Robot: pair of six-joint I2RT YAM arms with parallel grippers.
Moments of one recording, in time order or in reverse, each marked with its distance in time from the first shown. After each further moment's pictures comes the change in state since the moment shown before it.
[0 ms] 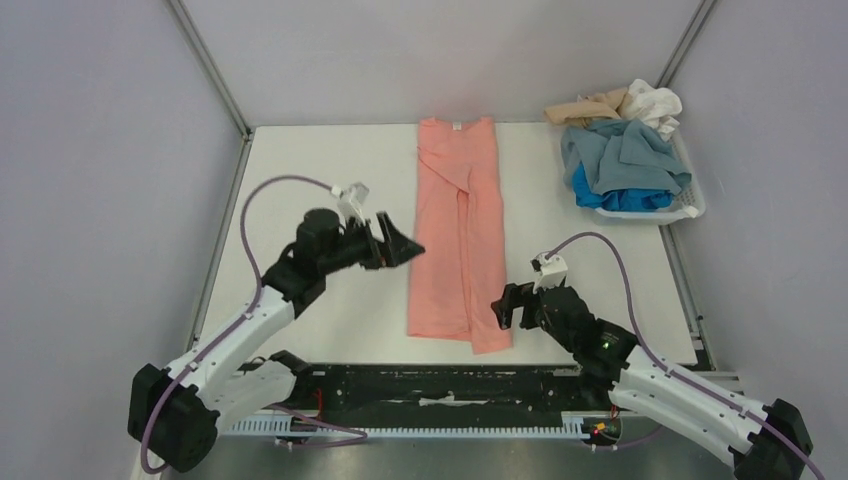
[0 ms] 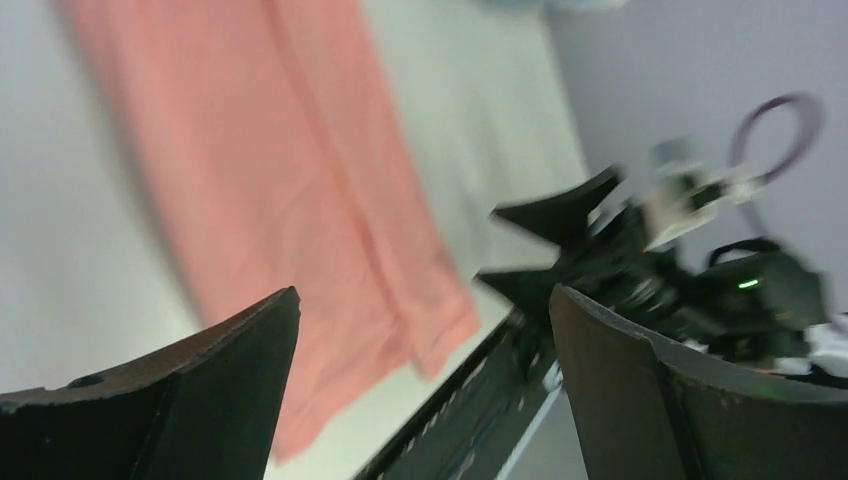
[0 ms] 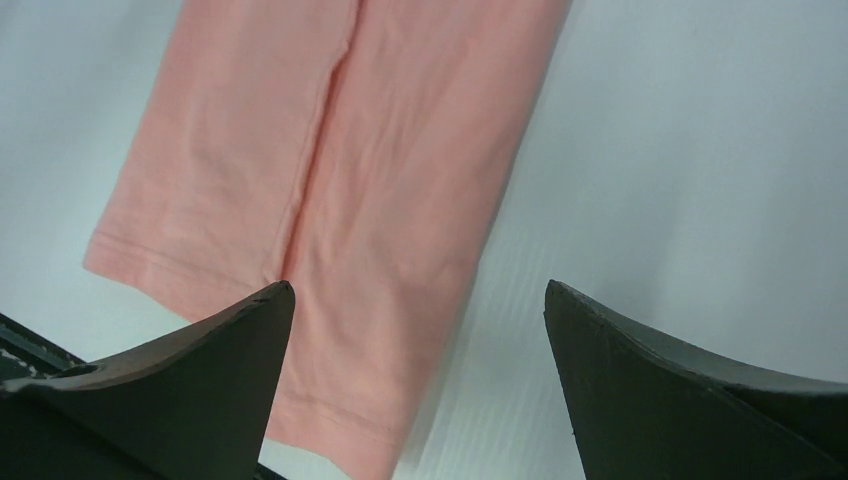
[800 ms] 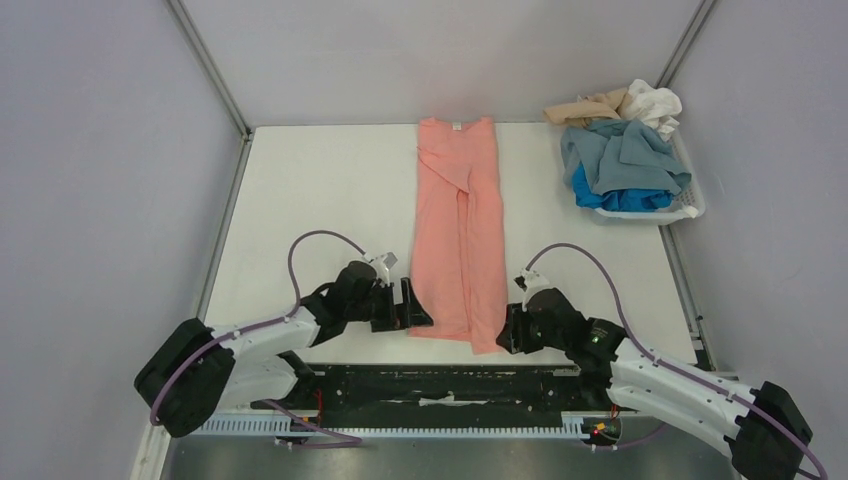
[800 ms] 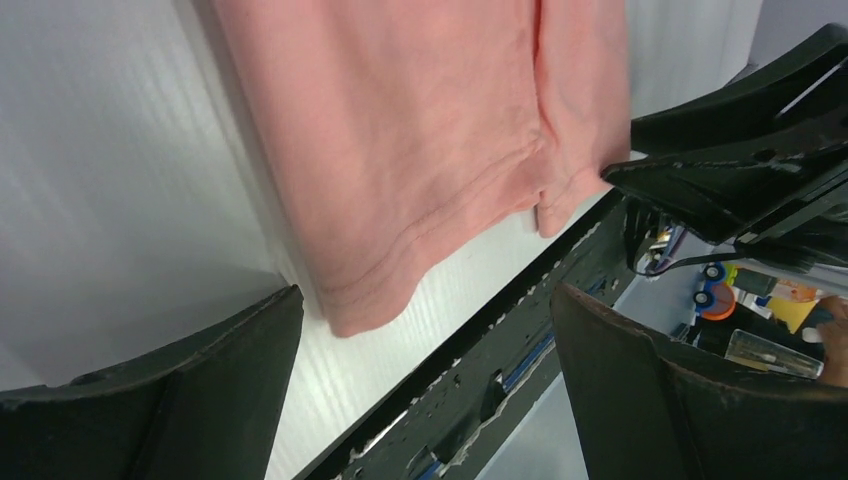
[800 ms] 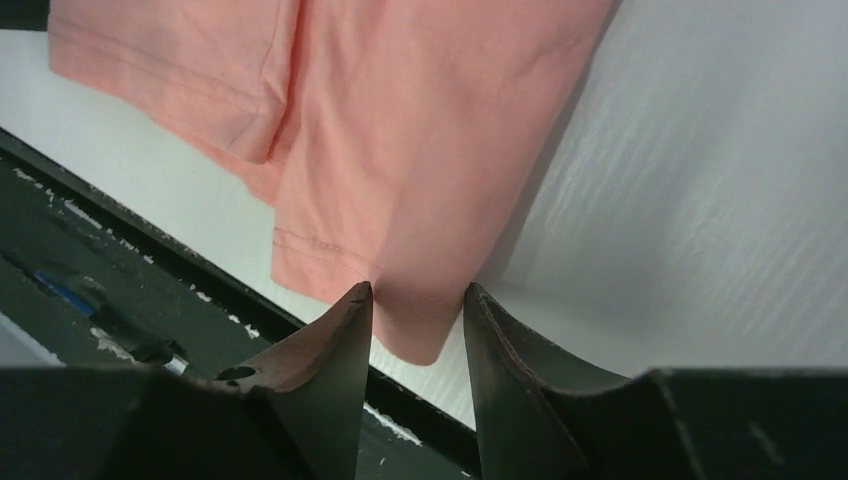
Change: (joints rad) left arm -0.236 0.120 -0.457 0.084 -0.061 -0.159; right arm 0.000 0.125 0.009 -0.200 -0.310 0.138
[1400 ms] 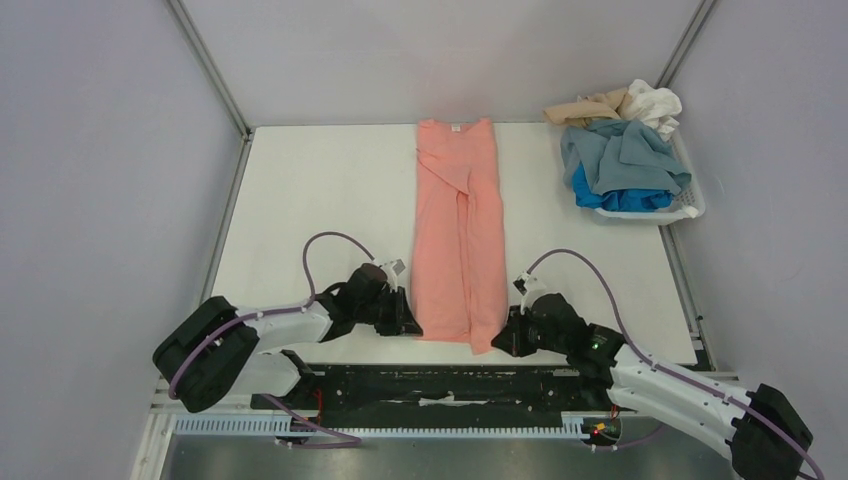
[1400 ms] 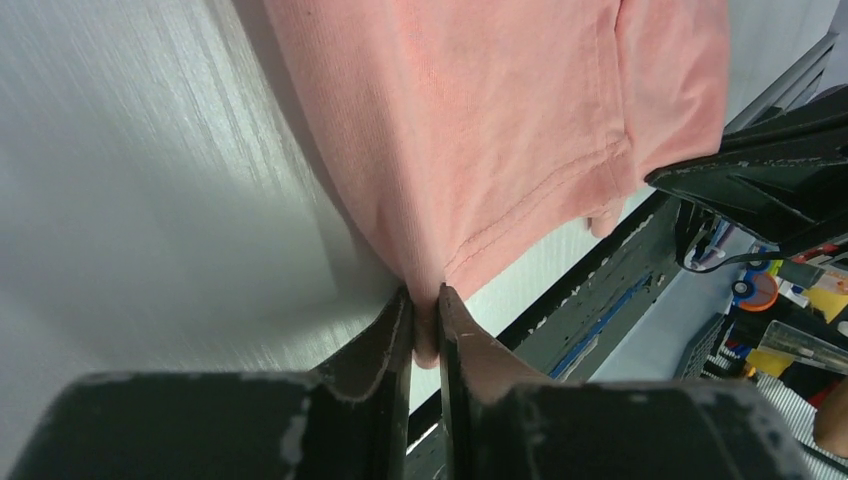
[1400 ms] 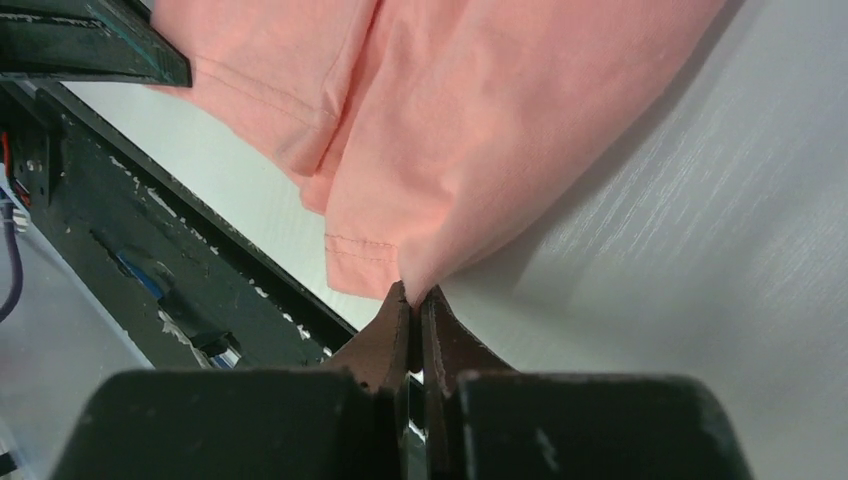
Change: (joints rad) left arm -0.040 0.179 0.017 0.087 -0.001 0.011; right arm 0.000 -0.018 -0.095 0.182 -0.122 0.052
